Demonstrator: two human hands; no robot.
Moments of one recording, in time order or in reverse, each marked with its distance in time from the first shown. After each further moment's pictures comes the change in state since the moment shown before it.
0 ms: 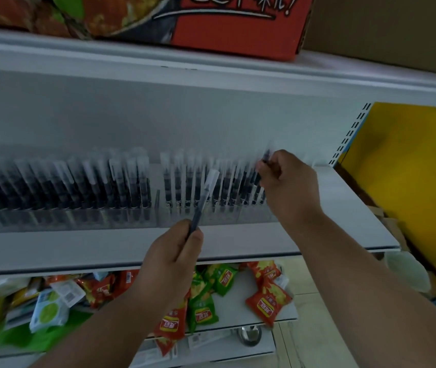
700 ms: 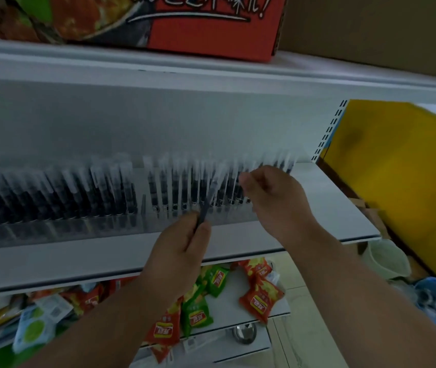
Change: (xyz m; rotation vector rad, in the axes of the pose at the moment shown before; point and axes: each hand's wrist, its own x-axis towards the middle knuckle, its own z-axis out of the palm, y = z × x) left_hand 0.019 0.013 0.017 0.135 -0.067 0.173; right_hand -0.031 -0.014 -0.017 0.127 -0.151 0.122
